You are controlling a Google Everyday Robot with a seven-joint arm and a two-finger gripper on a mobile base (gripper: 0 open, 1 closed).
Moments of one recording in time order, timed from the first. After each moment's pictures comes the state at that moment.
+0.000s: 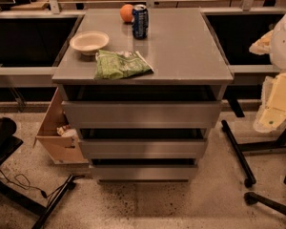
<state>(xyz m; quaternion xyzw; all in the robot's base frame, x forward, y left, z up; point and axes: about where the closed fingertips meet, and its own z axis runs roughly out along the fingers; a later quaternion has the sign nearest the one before) 0.438 -0.217 0.976 -0.60 0.78 -0.03 0.16</state>
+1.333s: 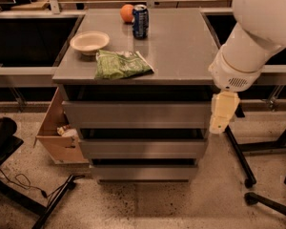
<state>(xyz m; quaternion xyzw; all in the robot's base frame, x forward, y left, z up) 0.515 -0.184 0.877 -0.63 0.76 -0.06 0.13</state>
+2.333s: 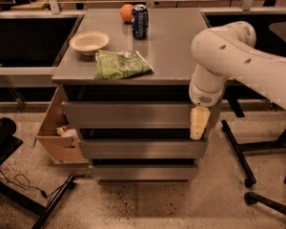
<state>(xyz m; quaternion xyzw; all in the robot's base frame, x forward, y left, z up) 0.583 -0.172 0.761 -0.63 0.77 -0.06 0.08</state>
